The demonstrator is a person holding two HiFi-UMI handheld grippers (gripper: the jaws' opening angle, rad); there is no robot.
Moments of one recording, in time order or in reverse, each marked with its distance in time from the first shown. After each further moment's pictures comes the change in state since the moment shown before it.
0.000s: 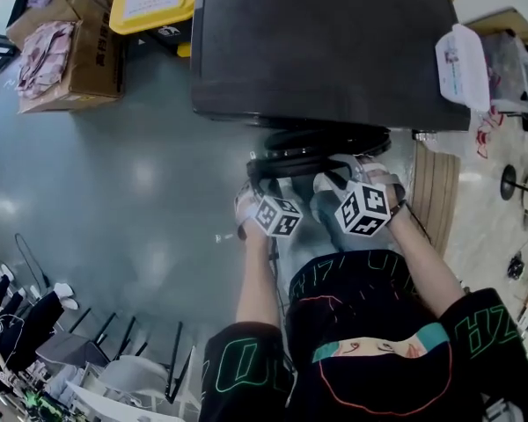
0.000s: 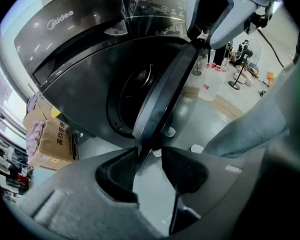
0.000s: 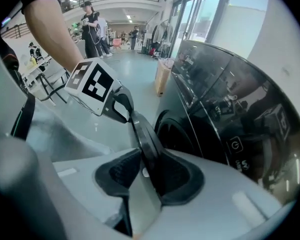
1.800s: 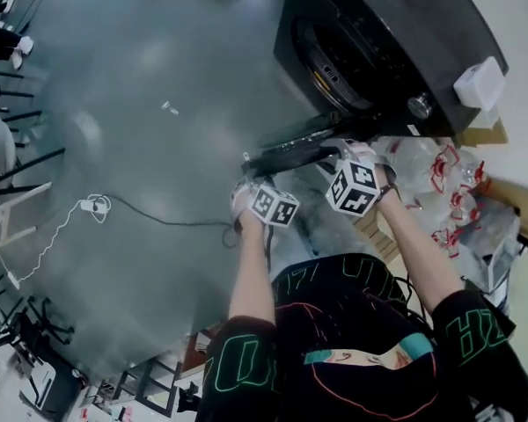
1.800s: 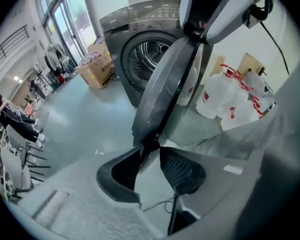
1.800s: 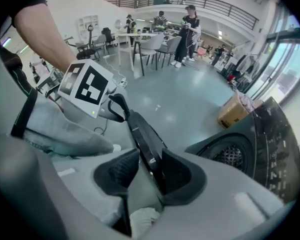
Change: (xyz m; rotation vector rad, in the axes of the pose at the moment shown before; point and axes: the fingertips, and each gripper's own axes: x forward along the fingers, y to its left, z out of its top) left arm -0.068 -0.377 -0.046 -0.839 0.192 0.277; right arm -0.093 0.162 -0.179 -0.802 -0.079 0.367
